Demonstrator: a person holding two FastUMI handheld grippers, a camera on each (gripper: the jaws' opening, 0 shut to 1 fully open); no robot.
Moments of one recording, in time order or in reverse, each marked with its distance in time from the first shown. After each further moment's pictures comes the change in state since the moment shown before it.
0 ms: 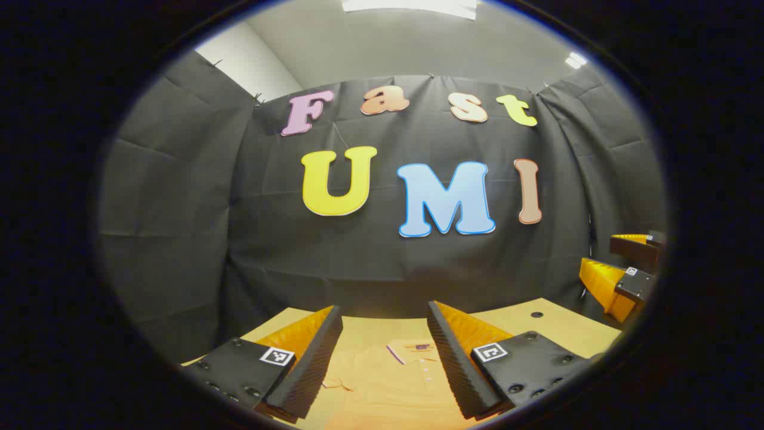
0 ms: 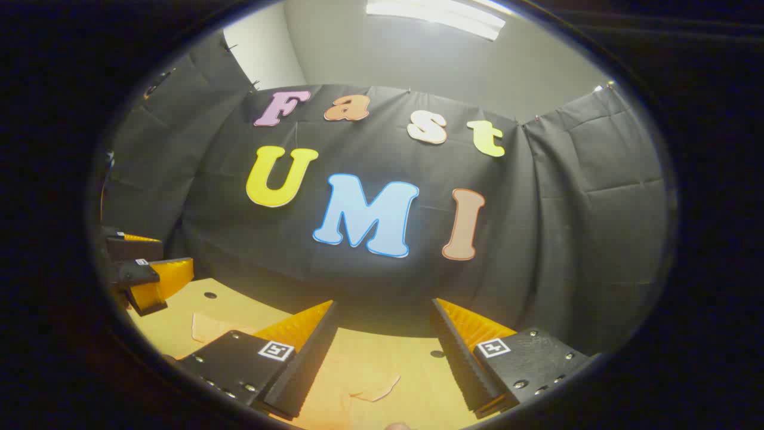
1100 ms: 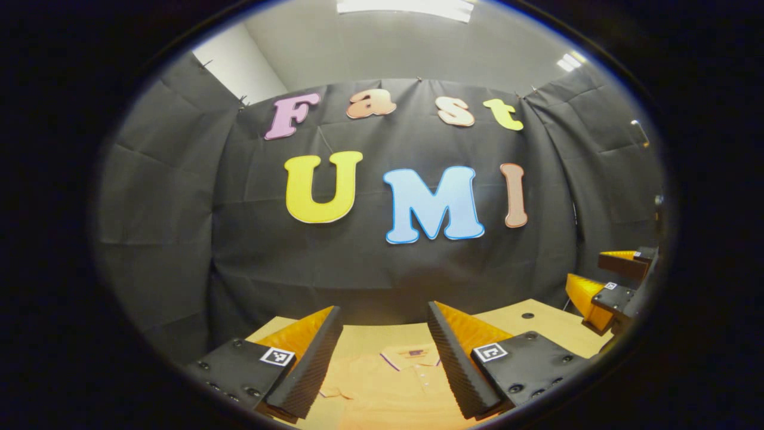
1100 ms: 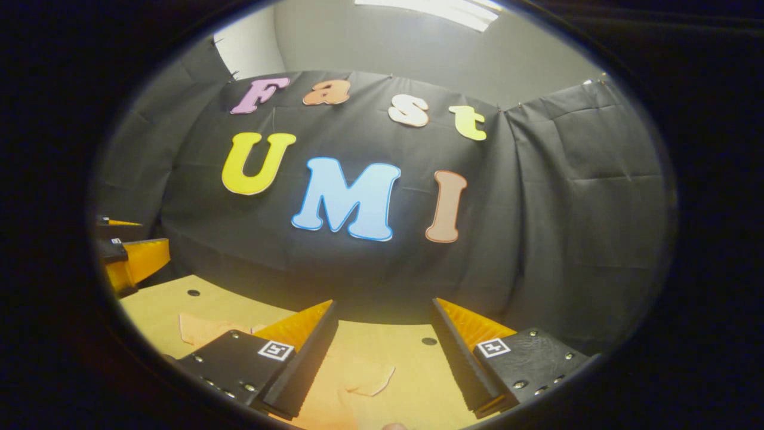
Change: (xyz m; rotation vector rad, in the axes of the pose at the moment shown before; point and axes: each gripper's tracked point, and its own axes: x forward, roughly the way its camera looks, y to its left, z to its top) left arm 0.000 -0.002 0.001 -0.006 -0.001 -0.012; right arm 0.005 -0.001 -0.003 0.009 0.028 -0.020
